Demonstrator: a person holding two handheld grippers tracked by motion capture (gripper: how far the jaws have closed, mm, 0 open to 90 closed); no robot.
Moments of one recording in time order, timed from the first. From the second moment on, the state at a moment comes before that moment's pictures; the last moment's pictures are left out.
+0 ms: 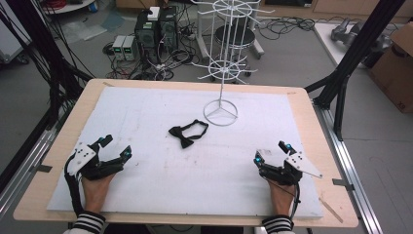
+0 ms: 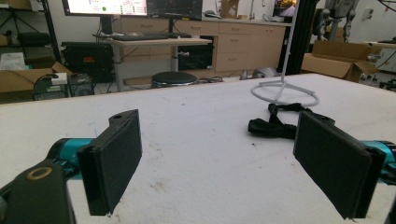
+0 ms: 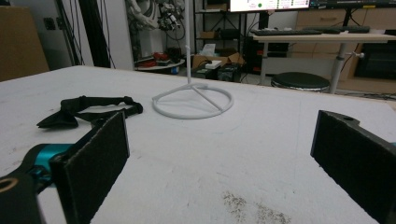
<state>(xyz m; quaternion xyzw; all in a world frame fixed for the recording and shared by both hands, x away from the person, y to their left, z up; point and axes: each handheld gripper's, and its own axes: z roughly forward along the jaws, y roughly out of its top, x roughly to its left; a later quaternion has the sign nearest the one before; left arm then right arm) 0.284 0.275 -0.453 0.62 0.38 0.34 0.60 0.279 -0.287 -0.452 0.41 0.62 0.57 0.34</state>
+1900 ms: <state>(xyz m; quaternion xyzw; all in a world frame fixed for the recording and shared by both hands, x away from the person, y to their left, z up) 0.285 0.276 -0.453 0.62 0.38 0.33 0.61 0.348 -0.175 -0.382 0.33 0.77 0.51 0.18</state>
